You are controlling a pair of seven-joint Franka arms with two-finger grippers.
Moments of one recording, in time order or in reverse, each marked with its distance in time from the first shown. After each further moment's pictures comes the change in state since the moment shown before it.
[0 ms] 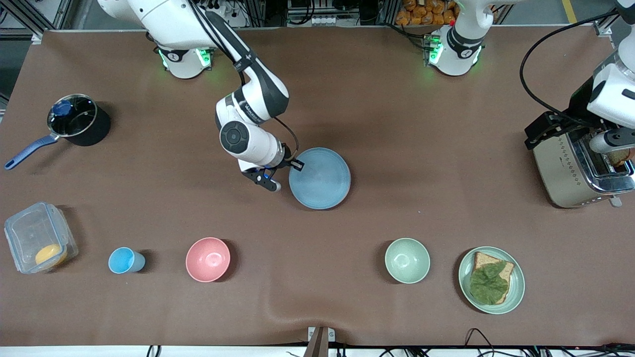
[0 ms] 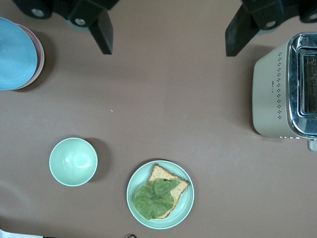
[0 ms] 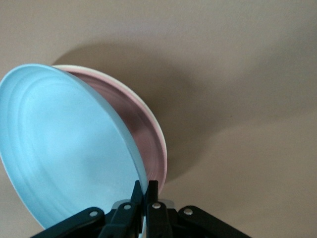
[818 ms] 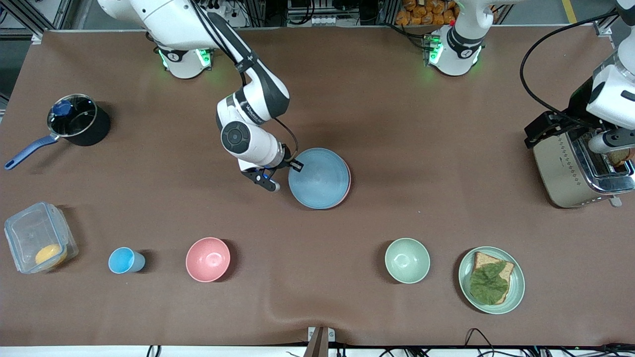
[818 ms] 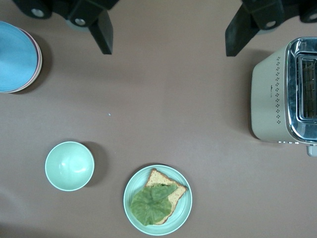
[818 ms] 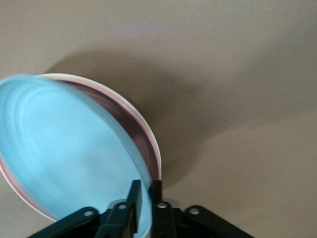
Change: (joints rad) left arm 0.006 0.000 0.001 -0.005 -0.001 -0.021 0.000; right arm 0.013 0.007 -0.028 -0.006 0.000 0.001 0.013
